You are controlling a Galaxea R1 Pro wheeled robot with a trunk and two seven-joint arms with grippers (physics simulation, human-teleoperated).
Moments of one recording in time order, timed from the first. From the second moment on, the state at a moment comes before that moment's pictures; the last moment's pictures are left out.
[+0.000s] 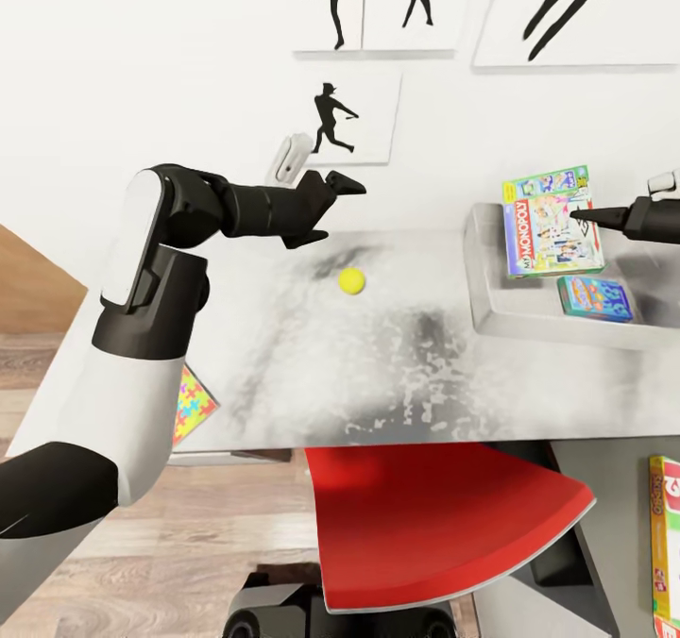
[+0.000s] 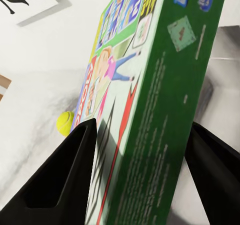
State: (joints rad) left arm -1.31 -0.06 -0.28 -1.48 1.86 0.79 1.03; right arm -1.53 -0.58 -0.21 -0.61 0.14 0.78 1.37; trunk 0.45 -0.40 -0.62
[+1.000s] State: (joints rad) left arm -1.31 -0.06 -0.28 -1.49 1.90 0.78 1.07; right arm -1.52 -0.58 -0.21 -0.61 0.14 0.78 1.38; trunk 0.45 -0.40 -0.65
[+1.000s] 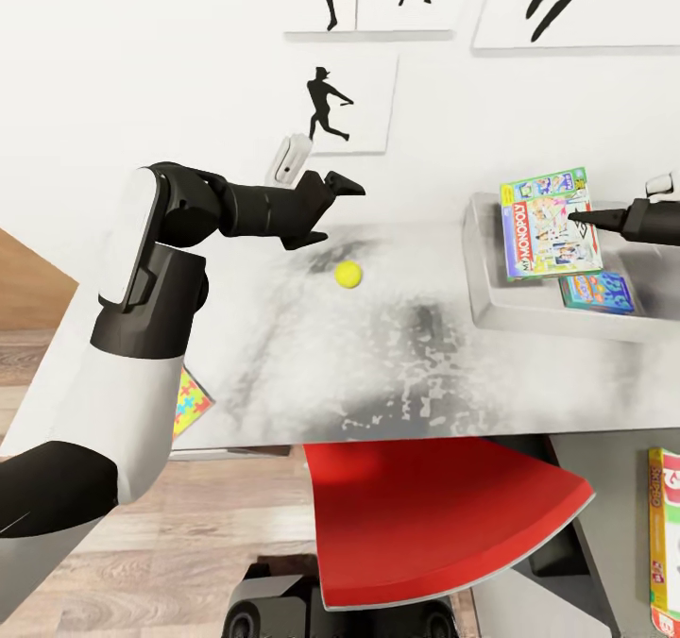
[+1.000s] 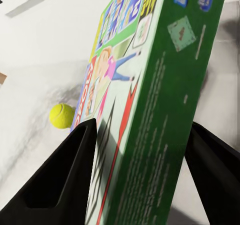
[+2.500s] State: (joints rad) left arm -1.31 -0.06 -0.28 -1.49 1.90 0.78 1.07; right arm -1.53 -0.57 -0.19 -0.62 0.14 0.78 1.38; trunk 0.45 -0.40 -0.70
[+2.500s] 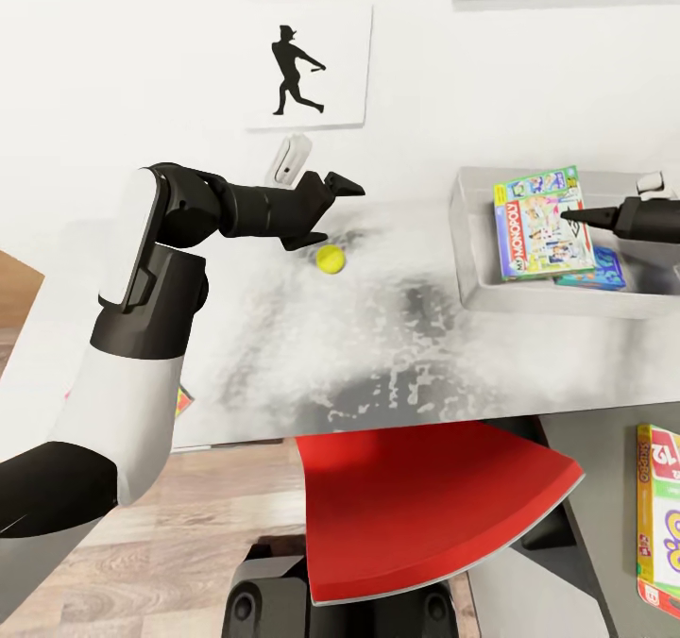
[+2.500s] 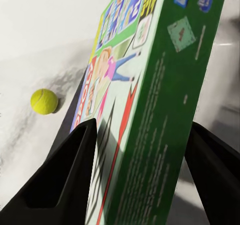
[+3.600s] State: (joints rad) left arm -1.31 -0.06 -0.28 -1.49 1.90 0.78 1.07; right arm -1.55 -0.55 -0.19 -0.65 0.14 0.78 1.38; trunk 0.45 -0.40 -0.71
